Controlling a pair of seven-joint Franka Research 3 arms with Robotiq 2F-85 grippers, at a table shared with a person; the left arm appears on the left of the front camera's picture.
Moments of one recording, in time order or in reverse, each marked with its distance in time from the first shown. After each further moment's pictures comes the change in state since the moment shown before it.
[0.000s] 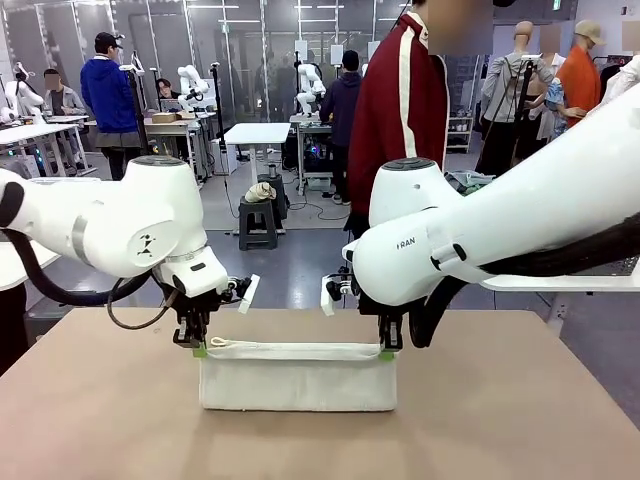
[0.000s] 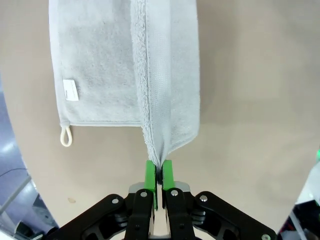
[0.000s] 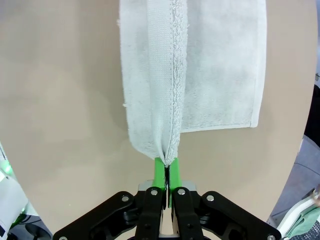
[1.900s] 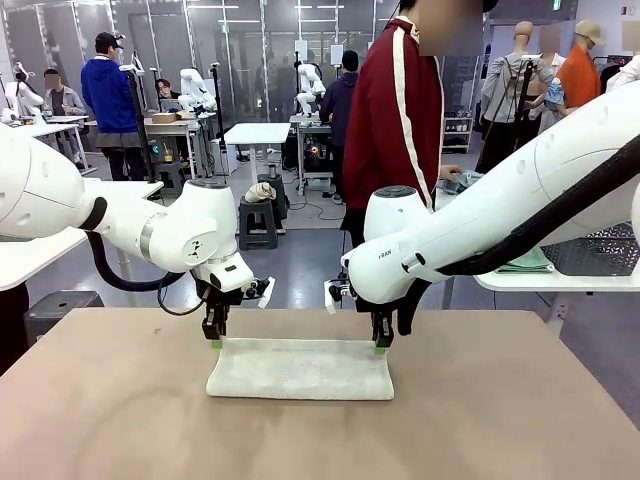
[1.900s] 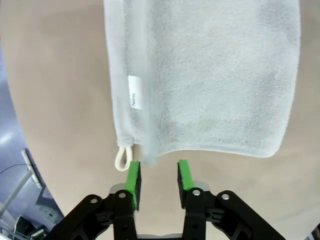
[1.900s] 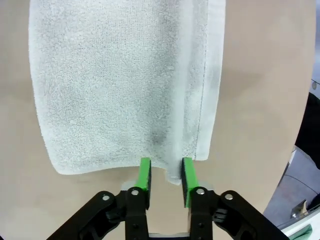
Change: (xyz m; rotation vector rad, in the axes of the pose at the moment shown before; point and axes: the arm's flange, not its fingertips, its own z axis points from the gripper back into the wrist) left arm 0.005 0.113 -0.072 -0.013 0.074 0.016; right arm 0.001 -0.100 -0.078 -0.012 -0.005 0.055
